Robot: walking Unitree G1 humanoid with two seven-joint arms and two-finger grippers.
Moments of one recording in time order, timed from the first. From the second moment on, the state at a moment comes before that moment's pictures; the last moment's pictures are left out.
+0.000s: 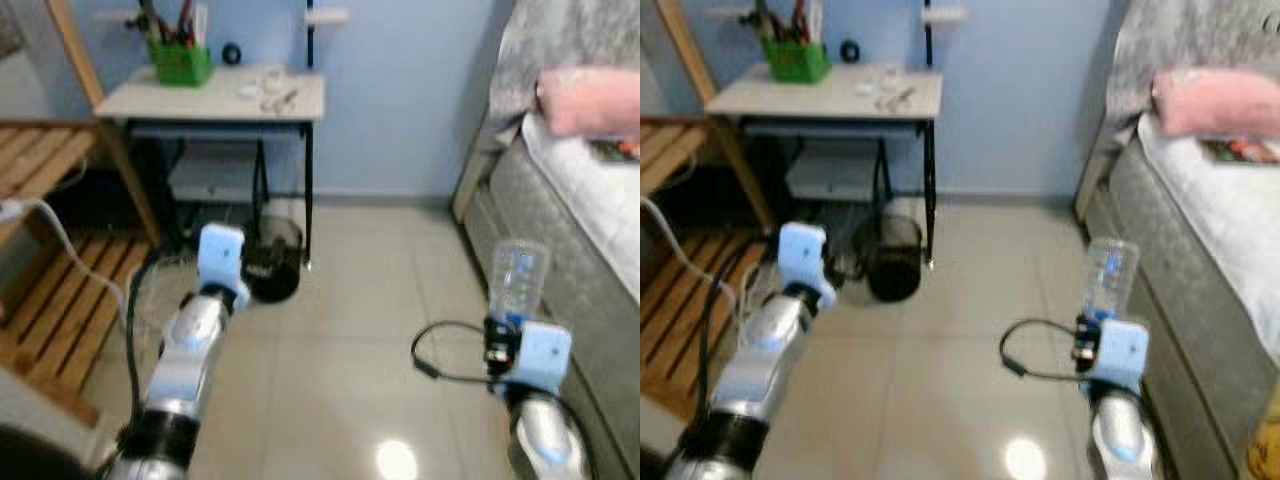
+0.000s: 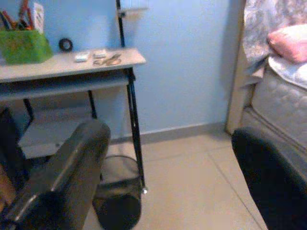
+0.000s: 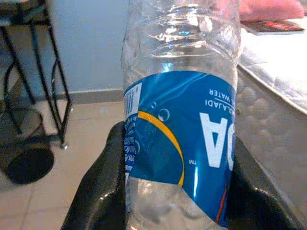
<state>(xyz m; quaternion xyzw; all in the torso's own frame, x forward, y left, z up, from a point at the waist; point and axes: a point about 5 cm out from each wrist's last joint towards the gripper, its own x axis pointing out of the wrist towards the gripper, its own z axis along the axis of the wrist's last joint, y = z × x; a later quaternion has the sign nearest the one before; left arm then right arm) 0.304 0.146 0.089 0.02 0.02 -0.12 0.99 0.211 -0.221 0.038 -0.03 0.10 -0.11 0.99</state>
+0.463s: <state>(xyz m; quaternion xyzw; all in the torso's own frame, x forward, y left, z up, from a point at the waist) 0.305 0.158 0.088 0.02 0.02 -0.10 0.99 0.210 -0.210 0.031 -0.03 0.11 -0.10 0.99</state>
